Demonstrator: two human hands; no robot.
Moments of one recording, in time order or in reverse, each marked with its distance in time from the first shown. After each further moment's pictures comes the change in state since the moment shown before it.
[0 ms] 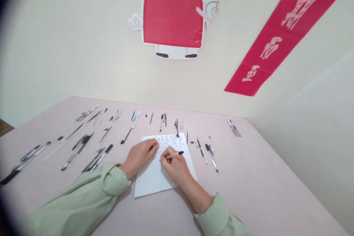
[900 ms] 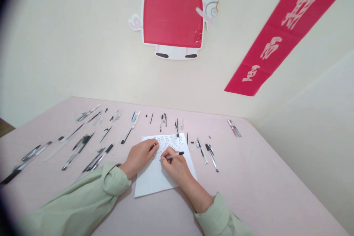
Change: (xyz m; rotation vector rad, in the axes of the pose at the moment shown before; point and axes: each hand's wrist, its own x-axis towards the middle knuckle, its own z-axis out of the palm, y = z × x) left_hand 0.000 0.000 0.000 -0.001 -0.006 -0.008; right_hand -0.001 -0.002 -0.001 -0.009 0.002 -0.021
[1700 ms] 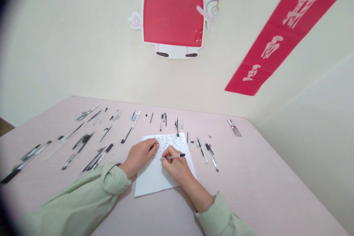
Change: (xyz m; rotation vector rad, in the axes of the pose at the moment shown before) left_hand -0.001 0.003 -0.003 -0.005 -0.025 -0.014; right_hand 0.001 -0.001 -0.002 -0.015 -0.002 0.011
